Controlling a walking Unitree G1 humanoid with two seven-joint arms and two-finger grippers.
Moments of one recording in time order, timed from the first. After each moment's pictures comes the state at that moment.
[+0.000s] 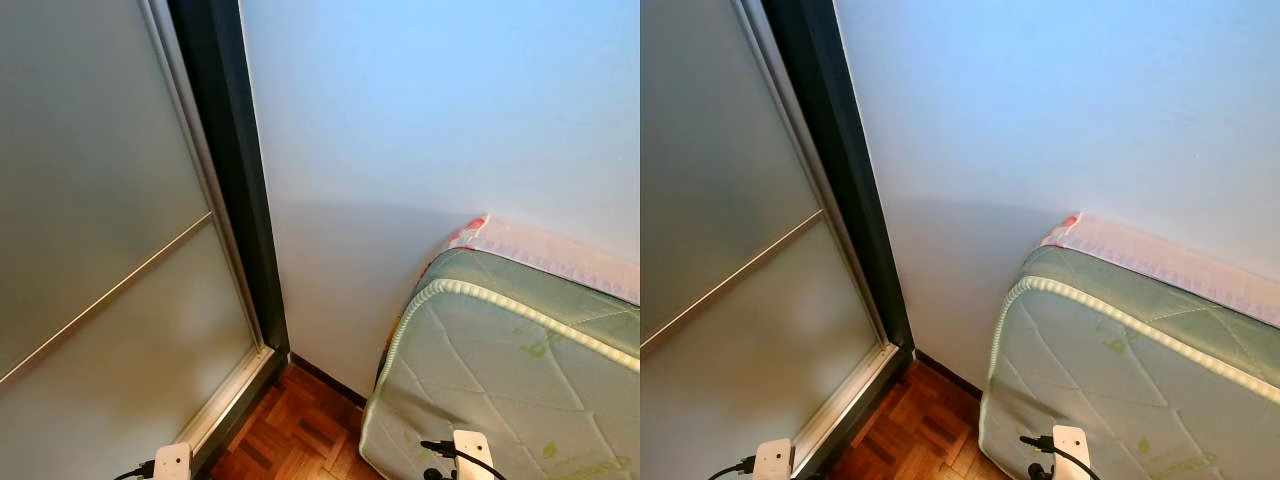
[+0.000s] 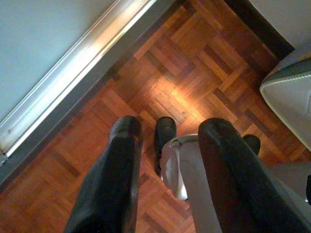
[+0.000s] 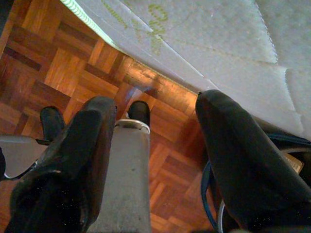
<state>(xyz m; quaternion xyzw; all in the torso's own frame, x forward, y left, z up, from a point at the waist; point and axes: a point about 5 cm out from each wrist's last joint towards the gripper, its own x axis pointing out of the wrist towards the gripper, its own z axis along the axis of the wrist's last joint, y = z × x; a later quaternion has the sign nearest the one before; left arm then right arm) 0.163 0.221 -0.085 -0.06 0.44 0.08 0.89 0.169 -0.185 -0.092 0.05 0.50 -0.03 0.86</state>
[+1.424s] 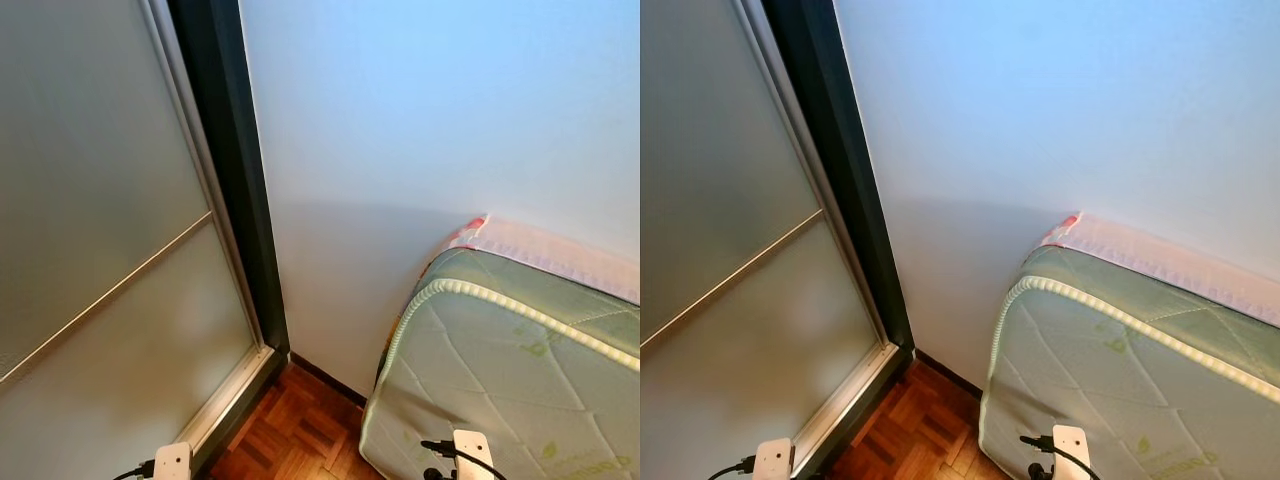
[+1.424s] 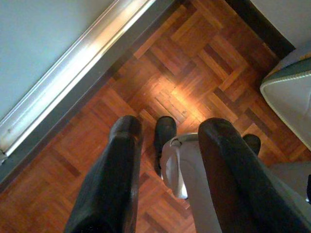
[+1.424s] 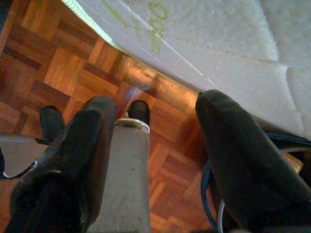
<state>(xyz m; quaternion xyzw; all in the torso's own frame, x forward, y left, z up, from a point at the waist) 0.165 0.221 -0.084 -0.06 0.43 0.08 0.90 0.170 -0.185 -0.092 0.05 0.50 -0.03 0.86</state>
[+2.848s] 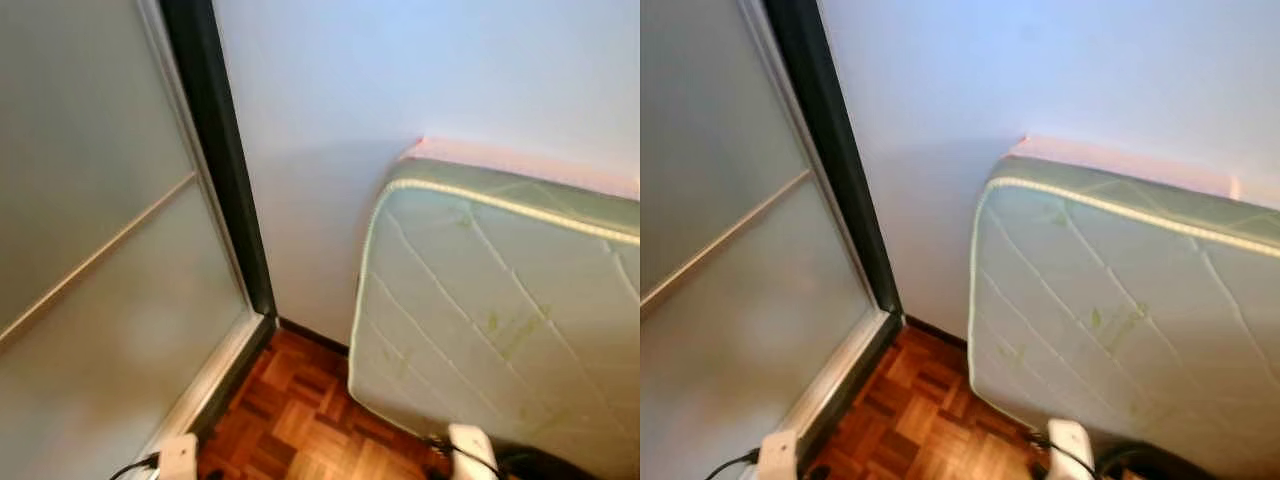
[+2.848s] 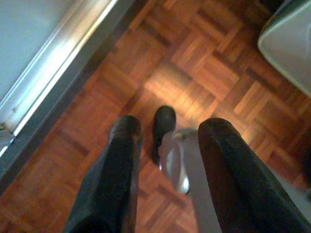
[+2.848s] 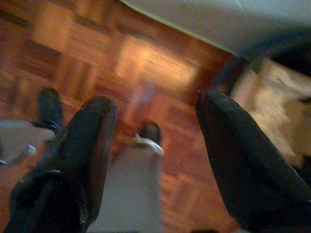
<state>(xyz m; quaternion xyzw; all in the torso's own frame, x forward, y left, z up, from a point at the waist) 0.172 0.215 -0.082 -0.07 0.43 0.07 0.90 0.162 -0.191 -0.094 0.05 0.51 -0.04 0.86</state>
